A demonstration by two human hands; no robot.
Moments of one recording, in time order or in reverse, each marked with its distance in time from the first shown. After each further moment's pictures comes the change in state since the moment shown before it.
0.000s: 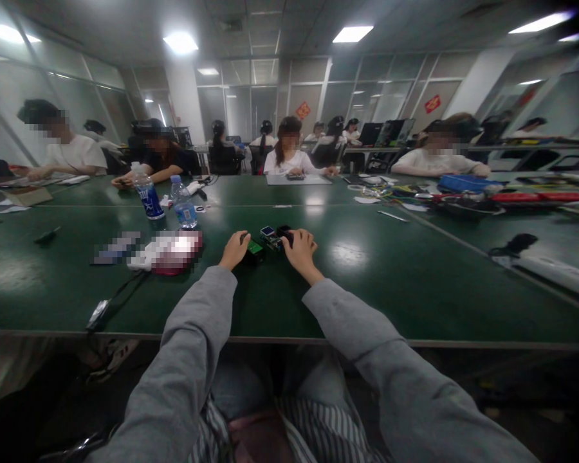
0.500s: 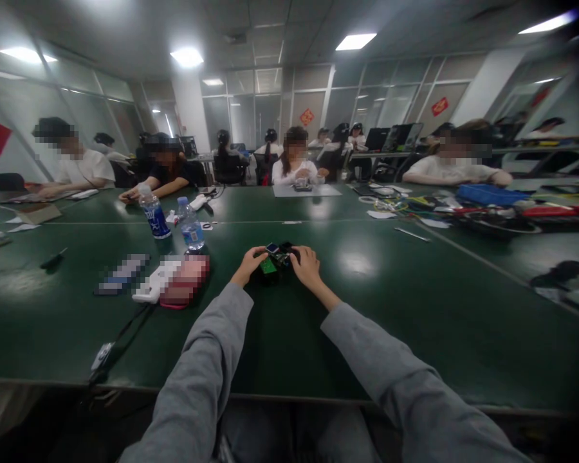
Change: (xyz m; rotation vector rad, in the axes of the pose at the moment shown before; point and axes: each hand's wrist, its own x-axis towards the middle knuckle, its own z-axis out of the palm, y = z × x) left_hand 0.068 -0.016 0.028 -0.521 -0.150 -0.146; right_hand 0.048 0.002 0.025 0.168 -0.127 -0.033
